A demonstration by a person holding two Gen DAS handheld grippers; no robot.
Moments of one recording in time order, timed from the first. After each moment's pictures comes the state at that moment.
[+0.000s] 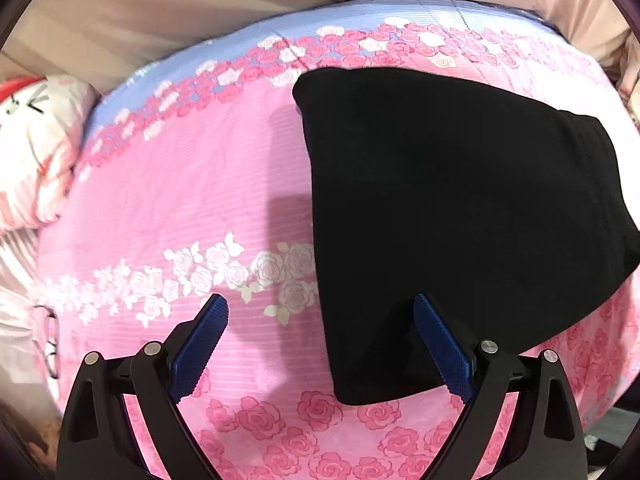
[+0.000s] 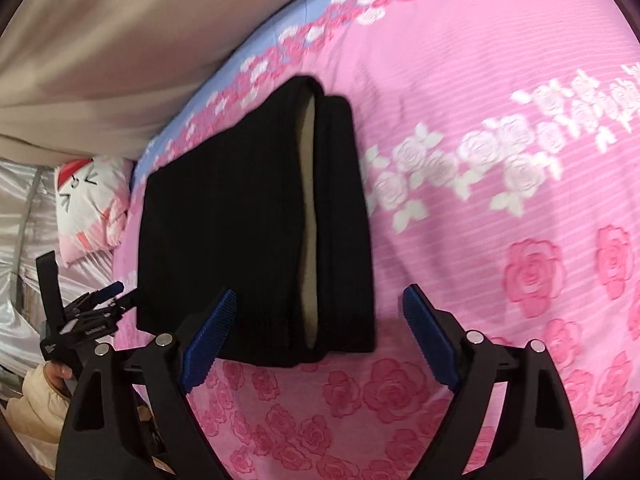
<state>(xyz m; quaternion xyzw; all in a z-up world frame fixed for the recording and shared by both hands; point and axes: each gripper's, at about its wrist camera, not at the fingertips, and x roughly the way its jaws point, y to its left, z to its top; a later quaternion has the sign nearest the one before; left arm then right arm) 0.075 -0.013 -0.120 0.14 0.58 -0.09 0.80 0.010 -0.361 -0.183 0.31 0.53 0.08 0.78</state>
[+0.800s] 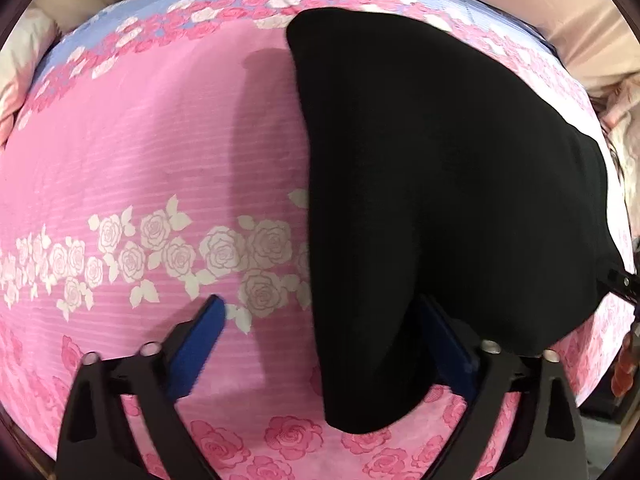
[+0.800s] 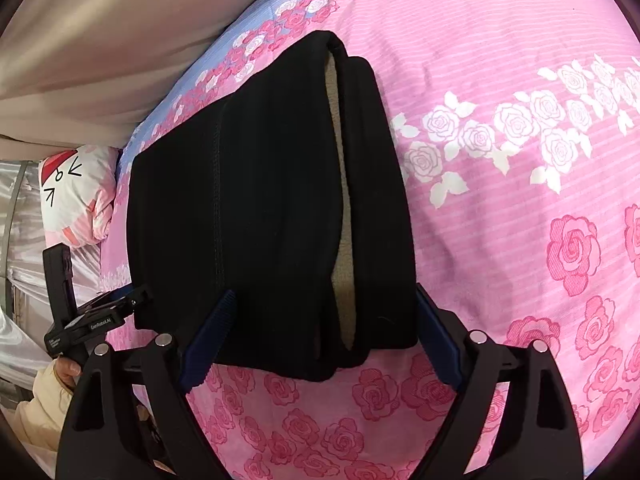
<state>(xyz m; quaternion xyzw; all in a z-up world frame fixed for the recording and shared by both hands) 0.097 -0.001 -0.162 0.05 0.62 -0.16 0.76 0.012 -0.339 -0.183 0.31 0.55 0.07 0.77</state>
